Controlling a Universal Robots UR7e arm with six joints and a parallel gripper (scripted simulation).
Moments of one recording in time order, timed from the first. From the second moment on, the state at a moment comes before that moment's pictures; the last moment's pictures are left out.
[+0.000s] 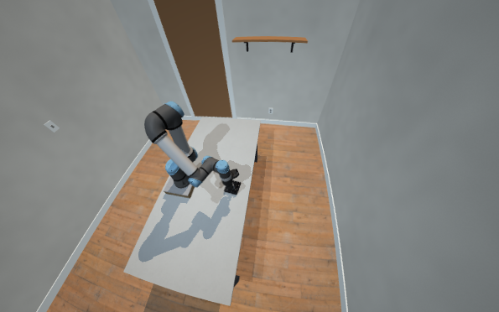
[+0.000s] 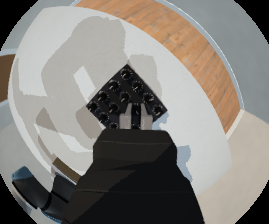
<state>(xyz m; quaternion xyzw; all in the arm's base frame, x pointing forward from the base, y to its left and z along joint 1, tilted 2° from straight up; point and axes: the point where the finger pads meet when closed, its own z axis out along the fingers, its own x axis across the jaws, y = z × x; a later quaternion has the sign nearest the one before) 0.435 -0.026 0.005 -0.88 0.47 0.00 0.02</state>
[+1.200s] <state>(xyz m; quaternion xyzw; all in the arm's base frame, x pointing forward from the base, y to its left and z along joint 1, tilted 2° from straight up) 0.435 -0.026 0.005 -0.98 0.18 0.00 0.02</state>
